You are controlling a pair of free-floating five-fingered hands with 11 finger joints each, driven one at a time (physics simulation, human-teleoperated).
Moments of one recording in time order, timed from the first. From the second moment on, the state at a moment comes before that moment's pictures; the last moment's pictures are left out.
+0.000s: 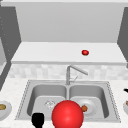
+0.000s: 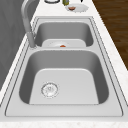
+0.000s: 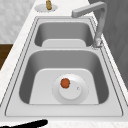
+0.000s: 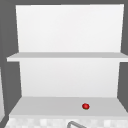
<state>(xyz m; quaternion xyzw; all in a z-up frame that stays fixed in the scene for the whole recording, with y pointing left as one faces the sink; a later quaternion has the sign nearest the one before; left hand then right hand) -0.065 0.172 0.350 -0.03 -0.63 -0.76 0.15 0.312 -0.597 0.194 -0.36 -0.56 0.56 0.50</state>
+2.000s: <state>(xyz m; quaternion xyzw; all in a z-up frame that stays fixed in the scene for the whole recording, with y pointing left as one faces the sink) -0.065 0.172 0.350 -0.03 -0.63 -0.76 0.15 0.350 -0.351 0.109 -0.34 -0.53 0.59 0.51</state>
